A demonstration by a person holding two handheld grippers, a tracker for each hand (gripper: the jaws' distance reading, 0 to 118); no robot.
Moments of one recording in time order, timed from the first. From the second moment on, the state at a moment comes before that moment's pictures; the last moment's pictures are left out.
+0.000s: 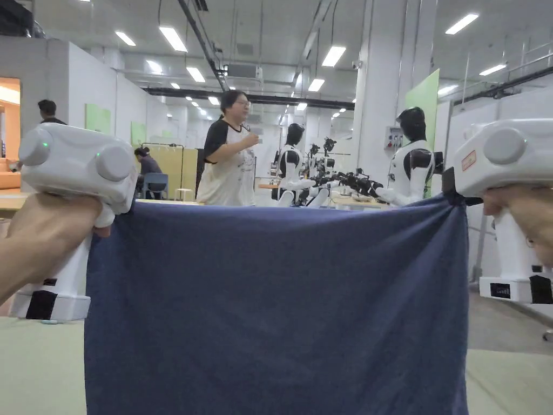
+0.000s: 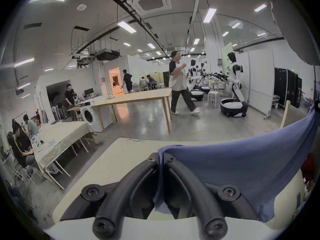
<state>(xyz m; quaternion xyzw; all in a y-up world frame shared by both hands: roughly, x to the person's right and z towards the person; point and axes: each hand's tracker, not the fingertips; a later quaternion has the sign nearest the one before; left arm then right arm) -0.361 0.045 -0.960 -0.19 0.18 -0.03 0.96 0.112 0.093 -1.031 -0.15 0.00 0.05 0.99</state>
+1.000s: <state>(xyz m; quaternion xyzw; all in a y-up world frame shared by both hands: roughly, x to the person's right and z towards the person) -0.354 -0.257 -0.604 -0.40 0.05 0.03 0.91 0.185 -0.256 -0.657 -0.37 0.08 0.02 0.92</state>
